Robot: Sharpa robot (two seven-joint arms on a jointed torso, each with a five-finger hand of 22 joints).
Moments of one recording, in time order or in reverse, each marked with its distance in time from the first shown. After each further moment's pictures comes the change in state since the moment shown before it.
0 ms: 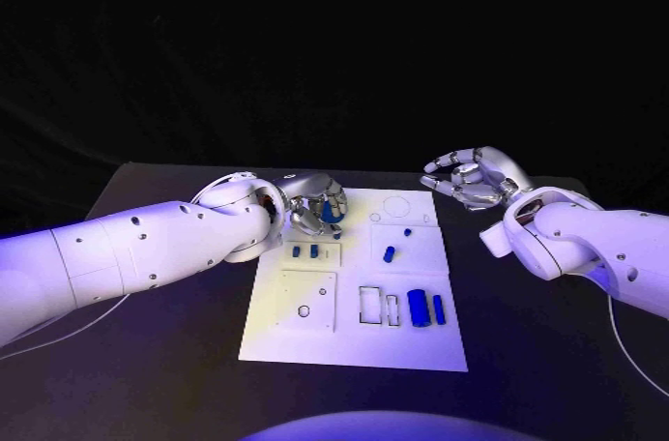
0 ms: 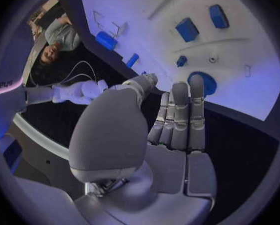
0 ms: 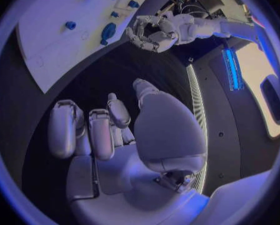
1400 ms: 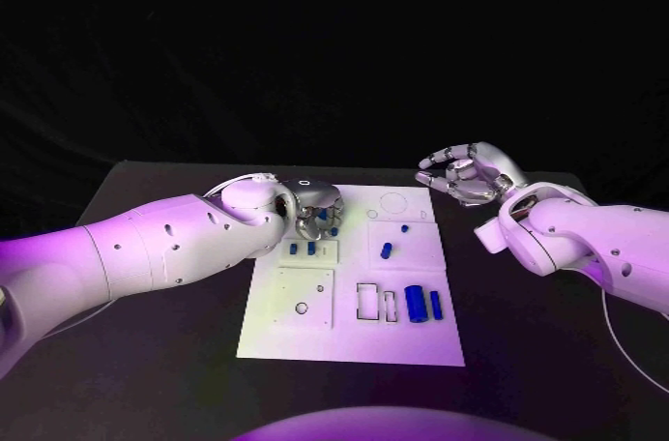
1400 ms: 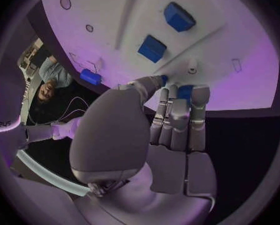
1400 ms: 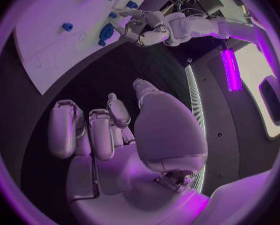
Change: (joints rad) left arm -0.019 0.096 -0.007 -0.118 -0.282 0.102 -0.017; left_hand 0.036 0.010 0.088 -0.037 0.000 0.175 -0.015 -0.074 -0.155 0.153 -0.020 -0.084 -0.162 0.187 -0.016 0.284 0.228 -0.001 0.137 -0.016 0.241 0.259; right arm -0.001 0.001 0.000 0.010 -0.008 -0.006 0.006; right_hand 0.000 0.000 0.003 -0.003 0.000 0.000 0.000 0.004 -0.001 -0.004 -0.004 0.000 0.000 0.000 0.000 0.000 0.000 0.000 0.000 0.000 0.000 -0.001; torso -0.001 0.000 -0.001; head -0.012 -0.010
